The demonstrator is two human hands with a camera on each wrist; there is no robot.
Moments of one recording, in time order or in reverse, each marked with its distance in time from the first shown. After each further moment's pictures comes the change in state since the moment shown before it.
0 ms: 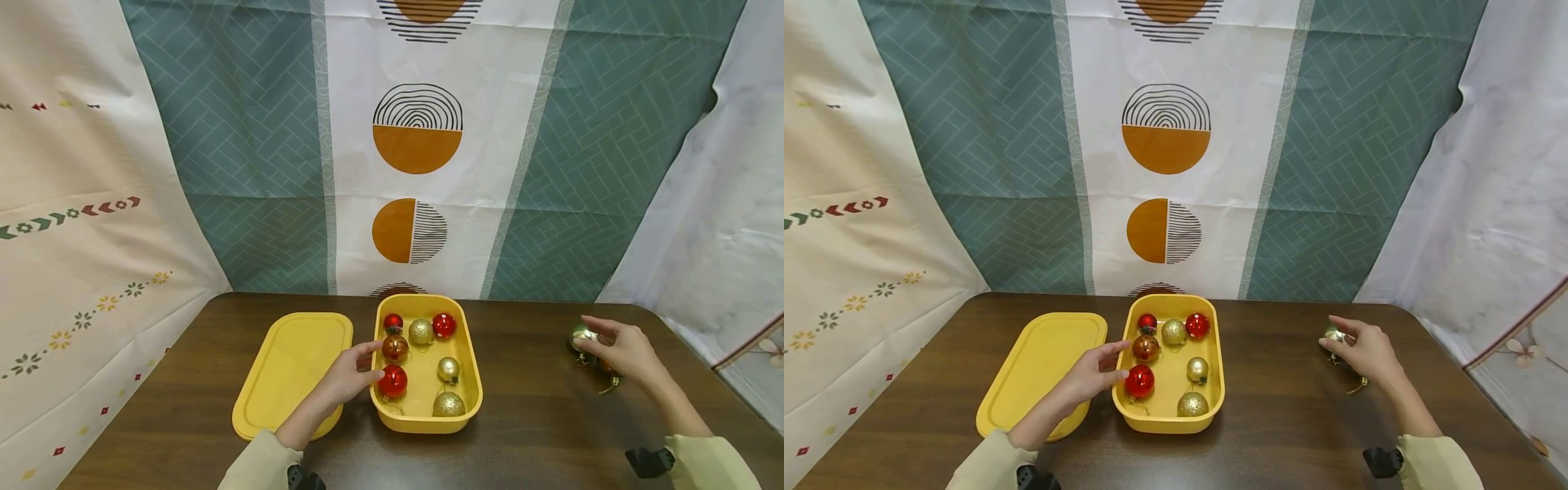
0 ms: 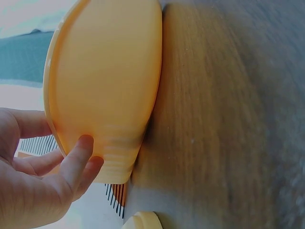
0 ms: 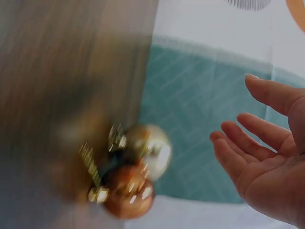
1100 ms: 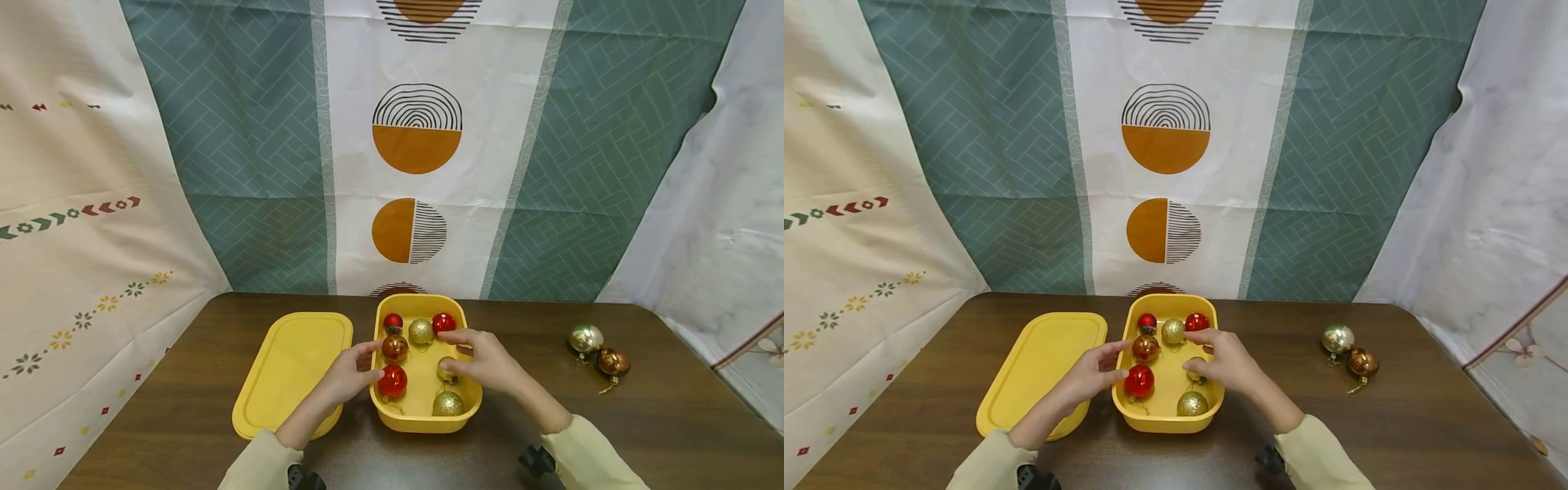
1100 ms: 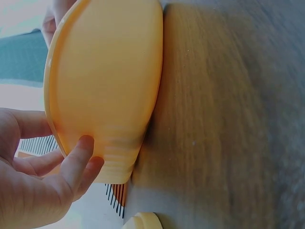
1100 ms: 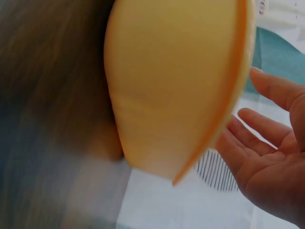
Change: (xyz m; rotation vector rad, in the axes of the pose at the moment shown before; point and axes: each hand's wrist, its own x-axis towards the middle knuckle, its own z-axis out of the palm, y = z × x) left_hand -0.001 0.002 -0.001 0.002 -0.006 0.026; right_hand 0.016 -0.139 0.113 0.259 -0.247 -0.388
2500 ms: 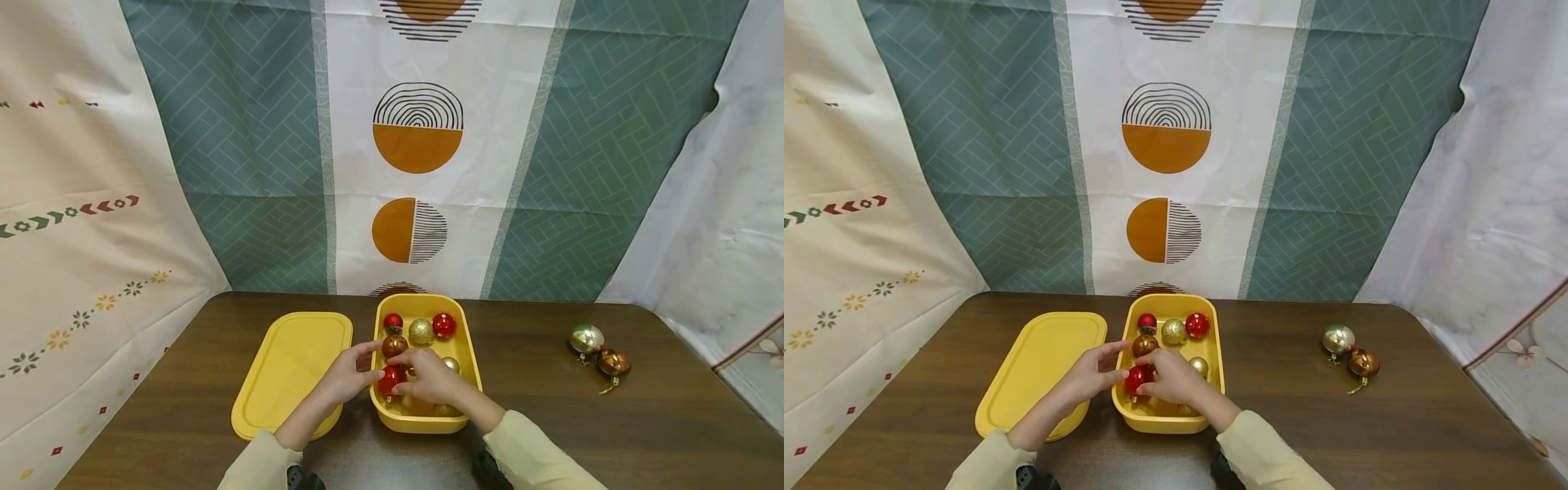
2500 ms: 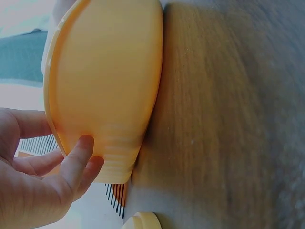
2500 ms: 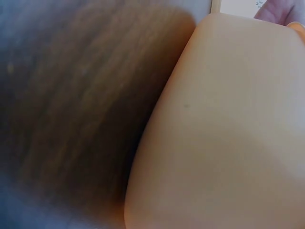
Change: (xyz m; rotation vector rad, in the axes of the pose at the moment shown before) left_hand -0.001 -0.001 -0.001 -0.009 -0.010 -0.001; right_hand 0.035 -0.016 0.072 -0.177 -0.153 -0.017
